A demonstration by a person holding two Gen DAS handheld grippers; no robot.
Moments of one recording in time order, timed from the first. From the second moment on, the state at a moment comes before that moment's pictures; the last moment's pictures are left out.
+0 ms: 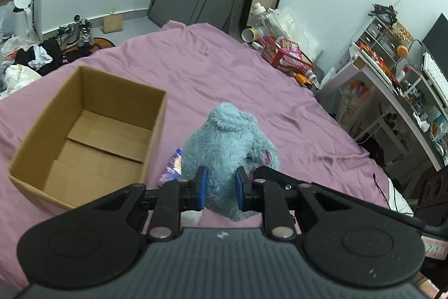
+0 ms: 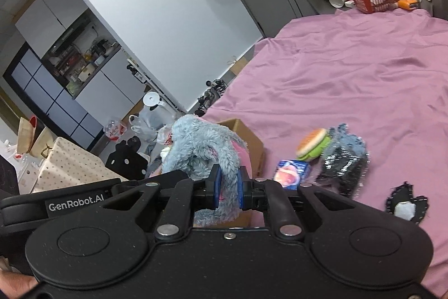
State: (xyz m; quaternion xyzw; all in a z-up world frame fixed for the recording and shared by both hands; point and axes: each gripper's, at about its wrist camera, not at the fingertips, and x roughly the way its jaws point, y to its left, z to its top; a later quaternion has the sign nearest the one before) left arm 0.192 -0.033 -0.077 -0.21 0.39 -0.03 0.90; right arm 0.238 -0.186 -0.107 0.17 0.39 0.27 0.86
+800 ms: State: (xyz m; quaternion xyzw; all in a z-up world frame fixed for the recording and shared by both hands) left arm 0.178 0.071 -0.074 -0.25 0.38 0.02 0.89; right arm 0.240 -0.085 -0.131 0.16 0.44 0.31 0.83
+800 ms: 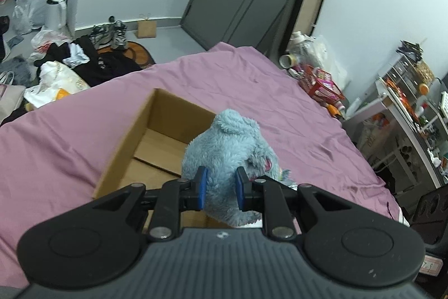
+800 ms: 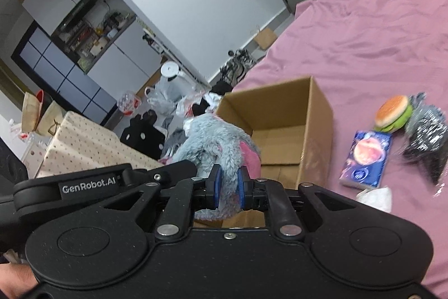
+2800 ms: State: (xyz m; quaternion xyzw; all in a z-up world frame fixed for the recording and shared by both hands) left arm 0.149 0.026 -0.038 -0.16 0.40 0.11 0.89; right arm 0.180 -0.258 -0.059 0.15 0.37 0.18 0.90
